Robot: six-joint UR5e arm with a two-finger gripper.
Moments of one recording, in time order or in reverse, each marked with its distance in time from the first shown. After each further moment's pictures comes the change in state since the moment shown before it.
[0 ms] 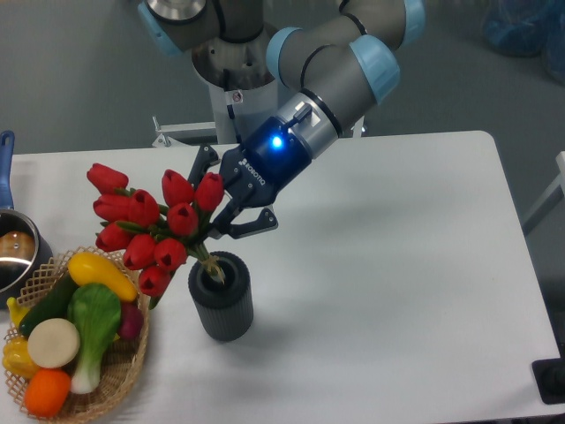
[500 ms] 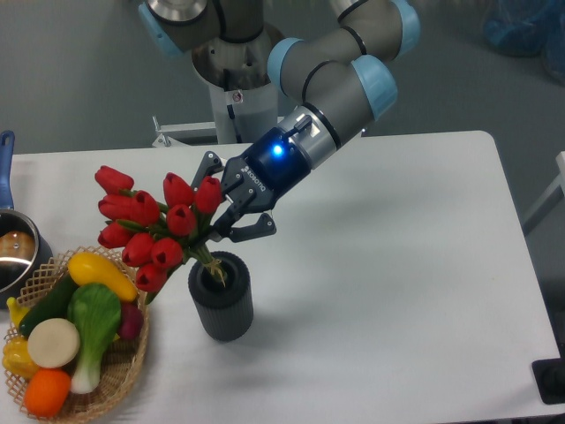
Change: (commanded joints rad) arm 0.021 -0.003 -0.061 0.000 -0.078 0.124
